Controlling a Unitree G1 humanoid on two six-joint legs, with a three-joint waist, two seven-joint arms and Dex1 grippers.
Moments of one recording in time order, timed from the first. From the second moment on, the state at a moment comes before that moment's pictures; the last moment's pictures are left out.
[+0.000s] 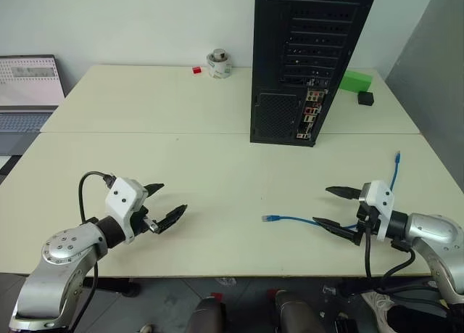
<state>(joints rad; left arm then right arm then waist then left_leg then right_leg) 0.11 0.70 0.25 -0.38 -0.41 0.41 -0.71 -0.02 -0.74 -0.09 -0.27 0.37 0.25 0.96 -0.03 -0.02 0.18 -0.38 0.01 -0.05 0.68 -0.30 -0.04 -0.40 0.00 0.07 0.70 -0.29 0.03</state>
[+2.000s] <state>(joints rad) -0.34 0.66 -0.17 -0.07 -0.31 0.25 -1.15 -0.34 -0.61 0.27 -0.24 0.12 0.35 0.98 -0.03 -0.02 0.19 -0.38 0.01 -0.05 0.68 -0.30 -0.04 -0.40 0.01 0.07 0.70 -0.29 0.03</state>
